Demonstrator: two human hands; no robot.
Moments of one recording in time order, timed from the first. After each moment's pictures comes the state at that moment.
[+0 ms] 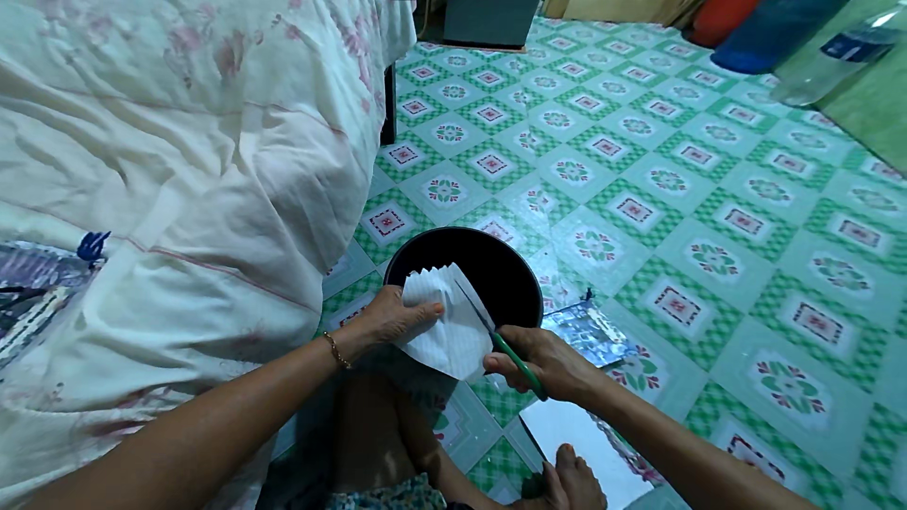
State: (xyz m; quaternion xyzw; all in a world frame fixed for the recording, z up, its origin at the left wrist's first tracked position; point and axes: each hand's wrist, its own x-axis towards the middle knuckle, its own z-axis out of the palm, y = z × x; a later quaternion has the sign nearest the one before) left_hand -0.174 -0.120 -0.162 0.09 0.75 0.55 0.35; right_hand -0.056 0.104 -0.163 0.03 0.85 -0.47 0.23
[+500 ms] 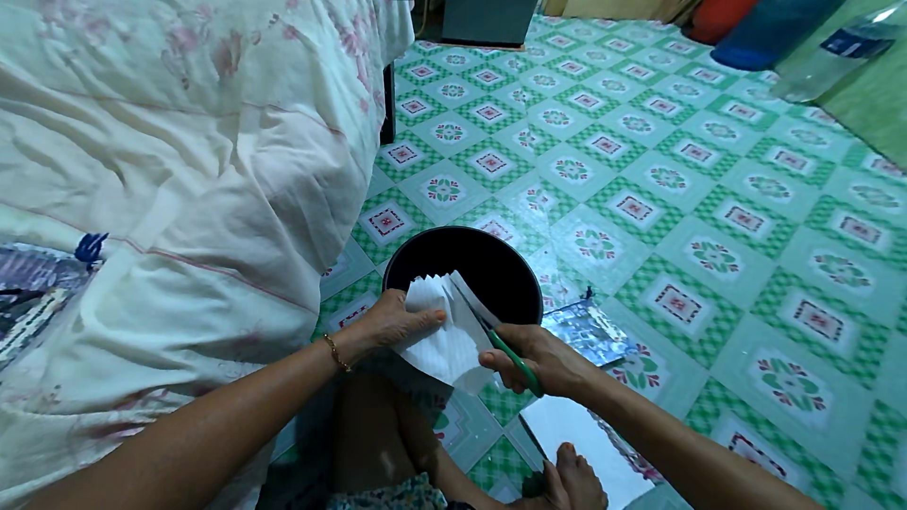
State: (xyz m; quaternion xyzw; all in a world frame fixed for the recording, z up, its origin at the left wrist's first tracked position) left_hand -0.171 -0.119 -0.159 0.10 0.75 0.53 0.39; right_hand -0.062 0.100 -0.158 0.04 0.82 -0.50 0.26
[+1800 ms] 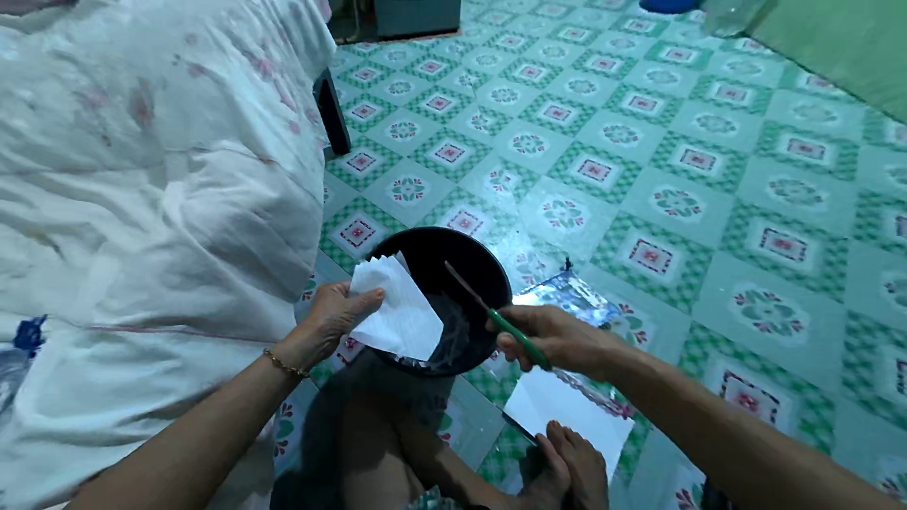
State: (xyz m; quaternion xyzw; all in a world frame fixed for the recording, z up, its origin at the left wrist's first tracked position) left_hand -0.199 -0.123 -0.154 0.02 0.78 0.55 0.29; right_hand -0.039 0.134 -0.146 0.09 0.77 -0.59 0.22
